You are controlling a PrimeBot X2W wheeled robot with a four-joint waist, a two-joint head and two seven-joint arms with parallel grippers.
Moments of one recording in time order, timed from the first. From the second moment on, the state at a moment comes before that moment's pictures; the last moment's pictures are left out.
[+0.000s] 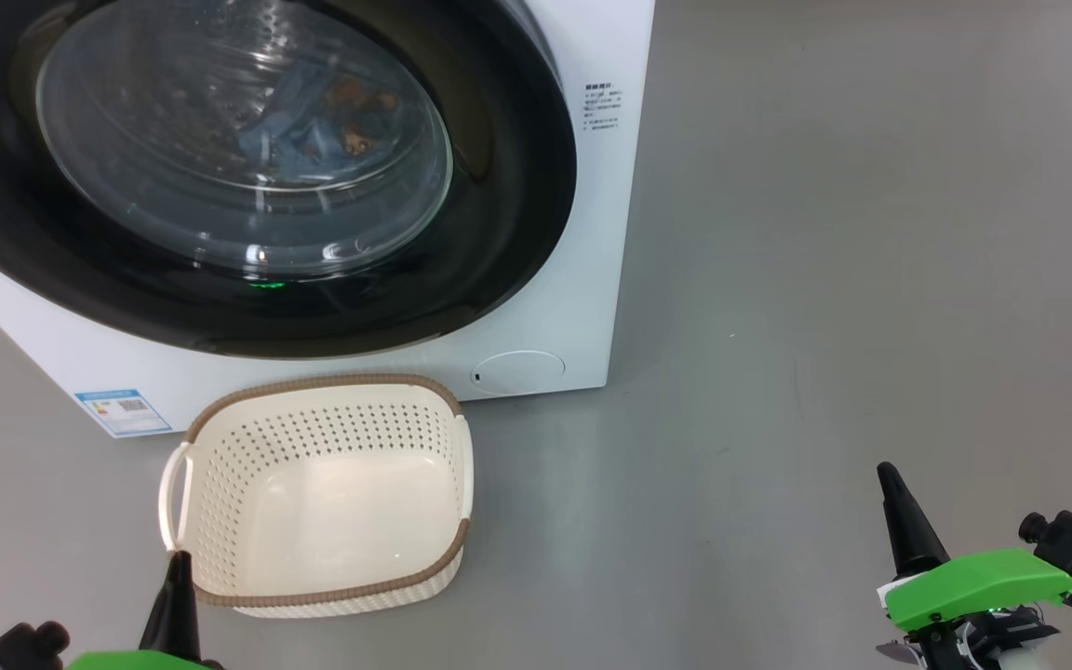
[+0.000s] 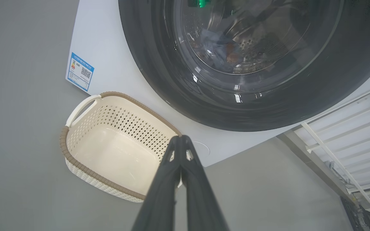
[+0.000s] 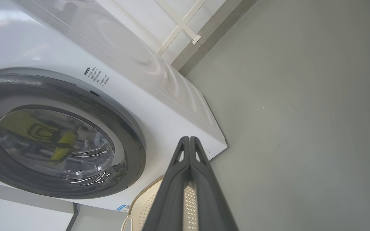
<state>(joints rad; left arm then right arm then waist) -0.02 0.08 0.02 0.27 -0.86 -0.09 -0.11 -0.18 -0.11 0.00 0.45 0.94 0.13 -0.12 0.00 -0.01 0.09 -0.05</state>
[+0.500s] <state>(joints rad) -0.02 0.07 0.03 0.24 -1.00 -0.07 -0.07 -0.16 -0.11 -0.01 0.42 1.08 0.13 -0.09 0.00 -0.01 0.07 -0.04</state>
